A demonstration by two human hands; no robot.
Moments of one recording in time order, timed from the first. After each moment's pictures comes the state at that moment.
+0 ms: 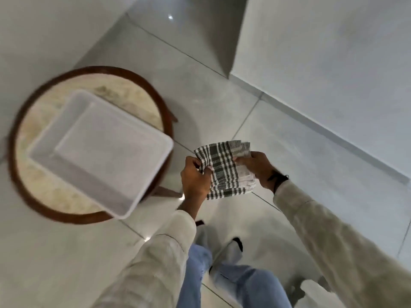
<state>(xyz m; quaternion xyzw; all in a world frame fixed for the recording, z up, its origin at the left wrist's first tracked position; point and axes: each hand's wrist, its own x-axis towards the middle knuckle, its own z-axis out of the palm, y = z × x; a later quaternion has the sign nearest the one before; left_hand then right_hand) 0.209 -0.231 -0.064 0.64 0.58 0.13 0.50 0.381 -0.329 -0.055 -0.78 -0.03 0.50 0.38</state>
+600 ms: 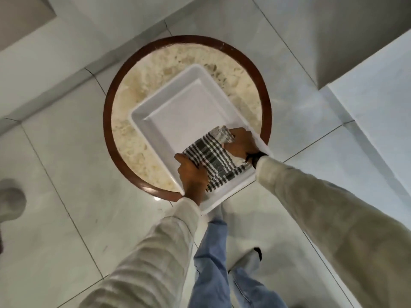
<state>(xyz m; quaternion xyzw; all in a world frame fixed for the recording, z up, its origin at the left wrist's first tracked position) 0.033 -0.047 -0.072 0.45 0.78 0.12 0.42 0.202 -0.015 -0.074 -0.78 -0.42 0.45 0.13</state>
